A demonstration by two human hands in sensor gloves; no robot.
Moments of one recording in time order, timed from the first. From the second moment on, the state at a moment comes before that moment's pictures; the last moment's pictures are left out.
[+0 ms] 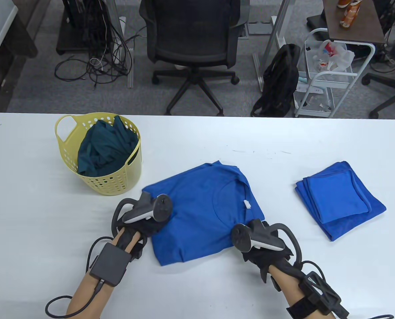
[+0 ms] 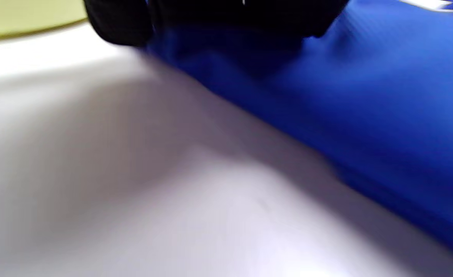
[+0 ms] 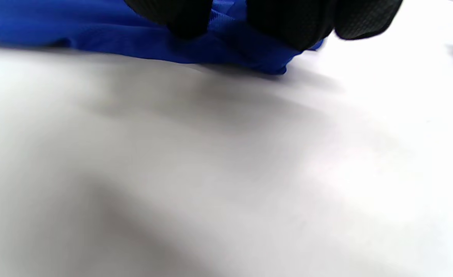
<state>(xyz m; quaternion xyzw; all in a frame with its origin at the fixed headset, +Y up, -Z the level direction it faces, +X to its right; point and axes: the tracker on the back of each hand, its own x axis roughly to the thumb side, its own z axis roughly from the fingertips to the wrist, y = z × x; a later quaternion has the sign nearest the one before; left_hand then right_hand) -0.153 -0.754 -0.255 -0.25 -0.25 -0.02 0.94 0.150 -0.763 -0.228 -0.16 -0.23 -0.96 0.07</state>
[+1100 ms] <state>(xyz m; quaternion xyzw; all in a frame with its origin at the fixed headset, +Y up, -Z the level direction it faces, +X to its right) -0.123 -0.773 -0.299 -0.34 -0.13 0.15 0.92 0.179 -0.778 -0.248 -0.04 -0.32 -0.87 -0.38</state>
